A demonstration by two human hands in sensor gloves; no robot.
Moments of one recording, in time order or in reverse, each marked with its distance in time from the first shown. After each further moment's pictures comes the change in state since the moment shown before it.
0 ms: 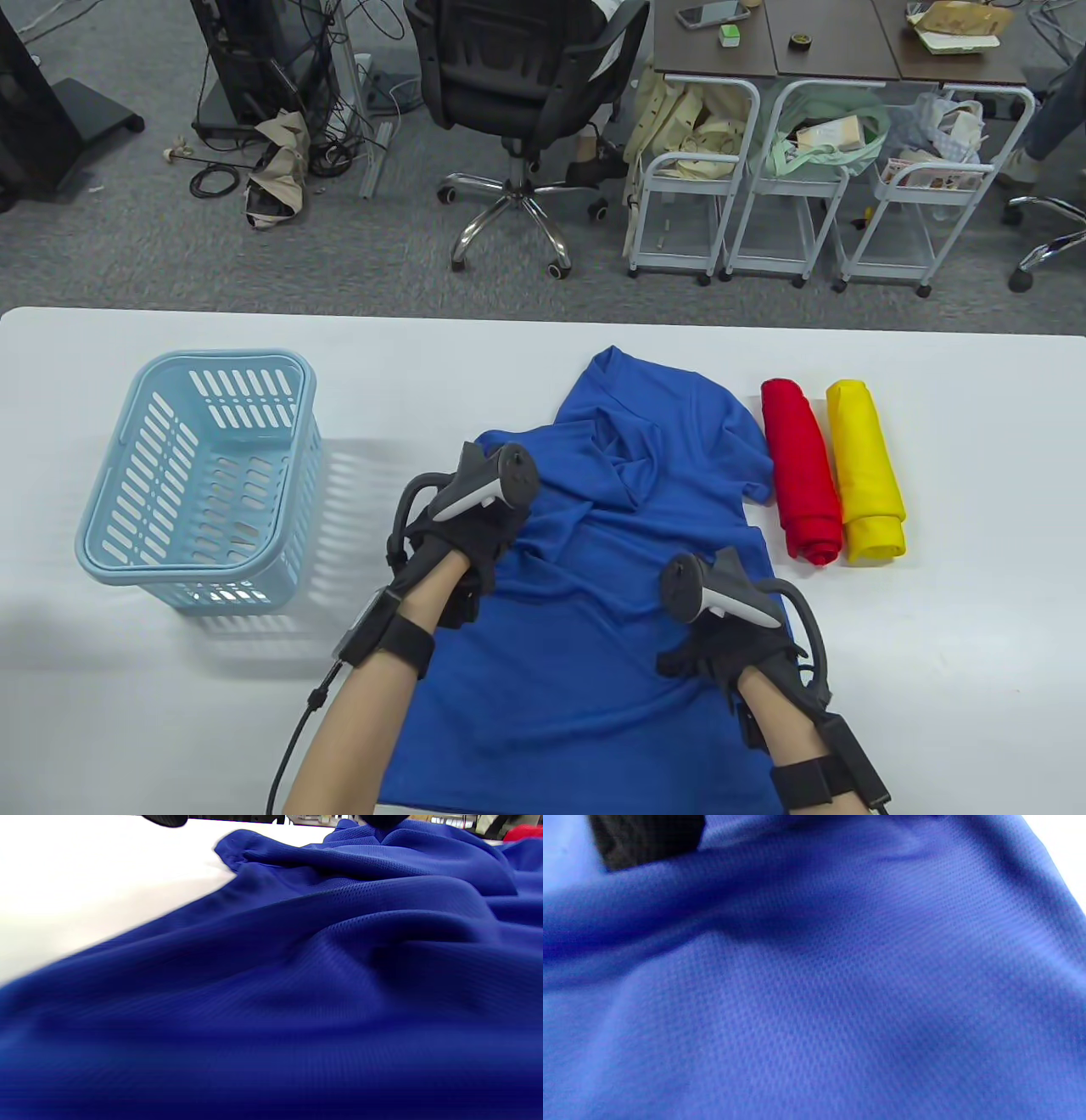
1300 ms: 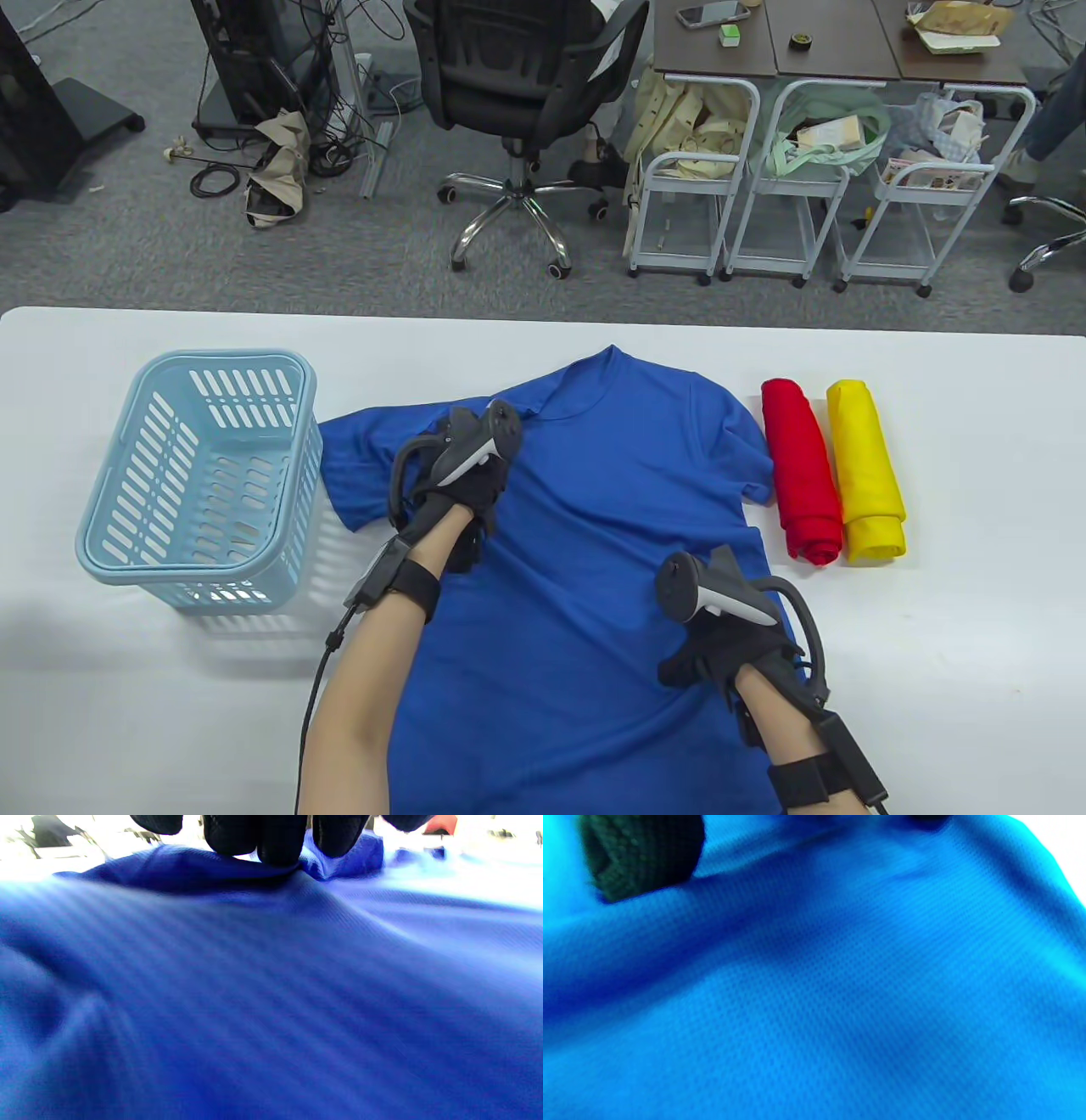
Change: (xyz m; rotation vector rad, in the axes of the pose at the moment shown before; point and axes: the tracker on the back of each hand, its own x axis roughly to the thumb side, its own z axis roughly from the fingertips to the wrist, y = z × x) left_hand -0.023 0.010 -0.048 0.038 0.182 -0.041; right_hand 0.004 -0.004 -0.003 0.001 0.015 0.016
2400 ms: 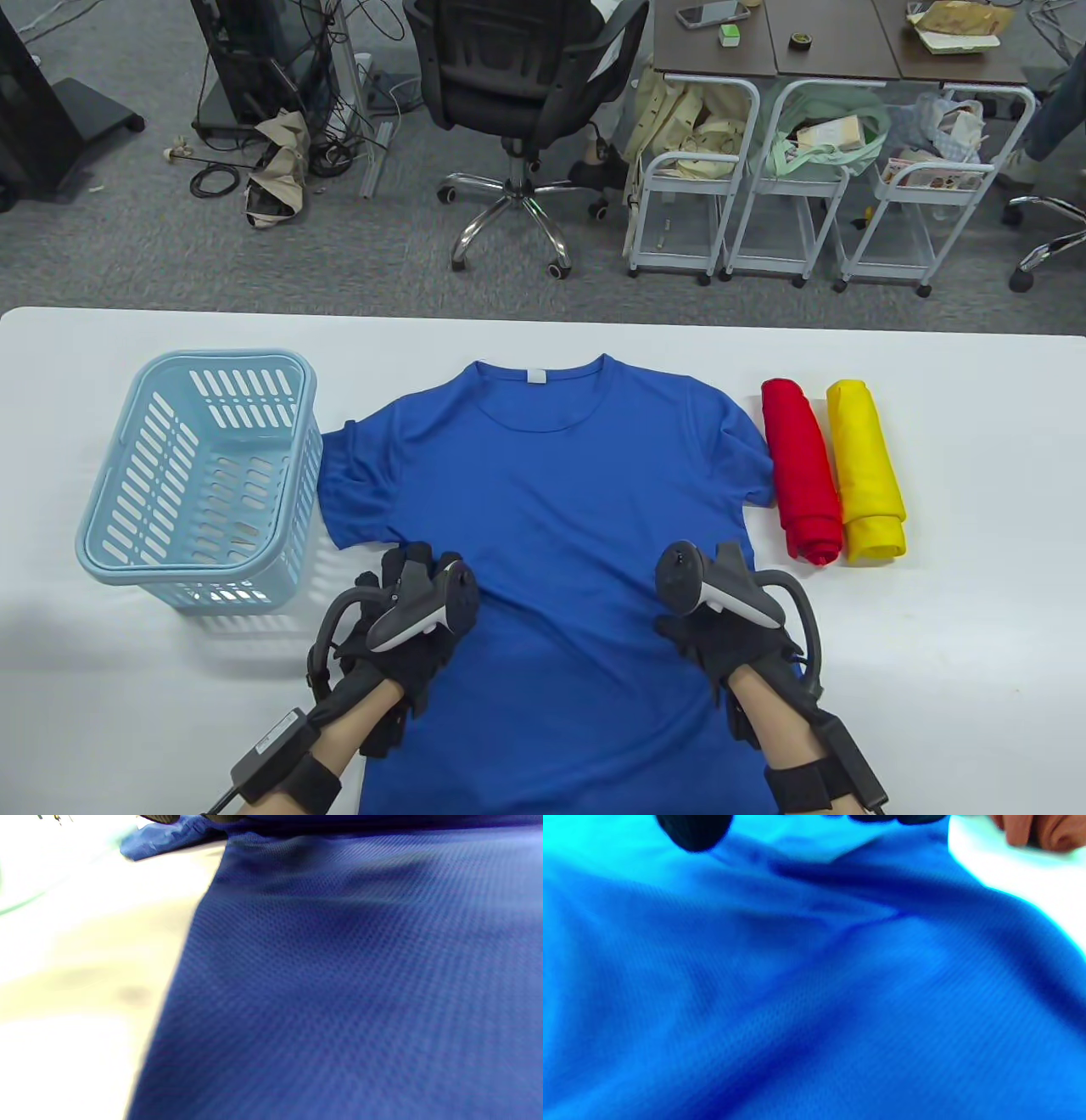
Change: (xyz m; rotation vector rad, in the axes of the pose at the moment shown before) left_hand -0.053 -0.079 0.153 -0.113 -0.035 -0.116; right_hand 0.007 -0.013 0.004 -0.080 0.038 -0.065
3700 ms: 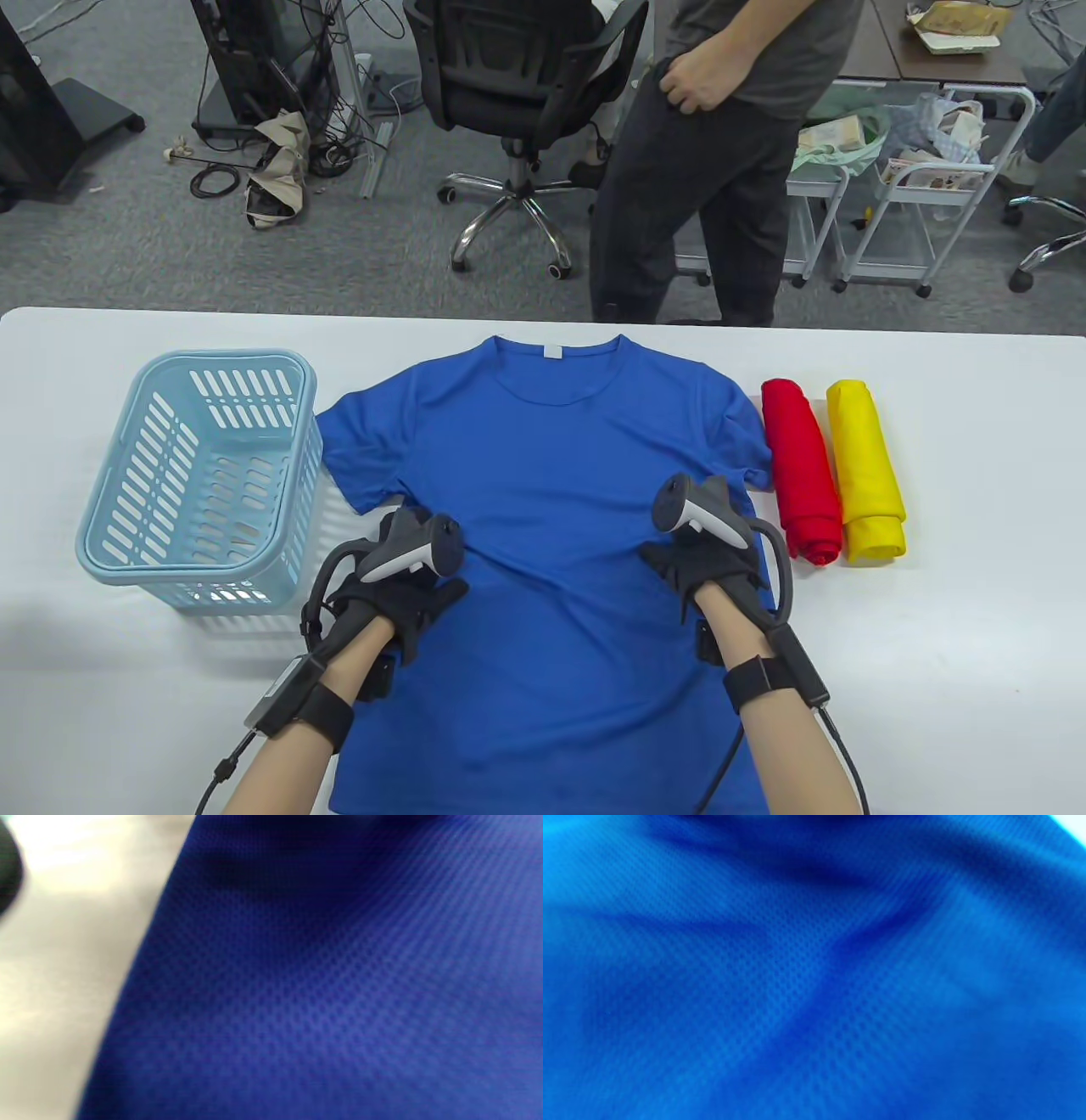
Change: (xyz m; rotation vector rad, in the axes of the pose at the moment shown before) left_hand -0.027 0.009 -0.052 -0.183 -0.029 0.025; right_hand -0.017 -0.020 -0.084 0.109 0.198 -0.142
